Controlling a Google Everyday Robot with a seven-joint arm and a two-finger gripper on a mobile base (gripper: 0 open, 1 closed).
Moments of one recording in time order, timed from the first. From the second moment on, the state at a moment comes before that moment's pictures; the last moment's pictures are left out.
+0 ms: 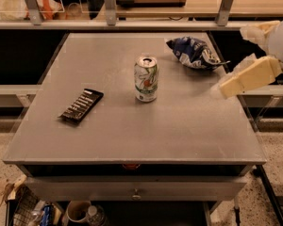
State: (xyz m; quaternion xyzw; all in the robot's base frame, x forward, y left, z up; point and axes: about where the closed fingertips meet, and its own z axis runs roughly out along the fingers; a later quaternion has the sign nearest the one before) arm 0.475 -0.182 1.000 -0.45 0.76 0.15 0.44
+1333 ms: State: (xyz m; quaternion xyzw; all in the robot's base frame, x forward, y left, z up) arm 0.533 -0.122 0.915 -0.48 0.75 0.17 0.43
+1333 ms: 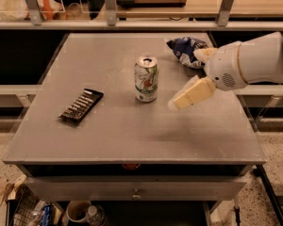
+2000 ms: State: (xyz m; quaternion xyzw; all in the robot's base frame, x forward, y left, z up) arm 0.558 -0.106 0.865 -0.47 0.74 0.22 0.44
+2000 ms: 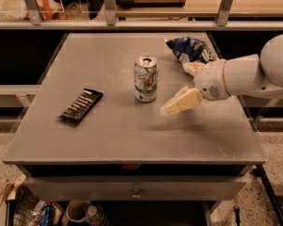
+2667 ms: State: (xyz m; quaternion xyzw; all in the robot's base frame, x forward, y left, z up) arm 0.561 -0.073 0.877 -0.47 0.71 0.28 0.45
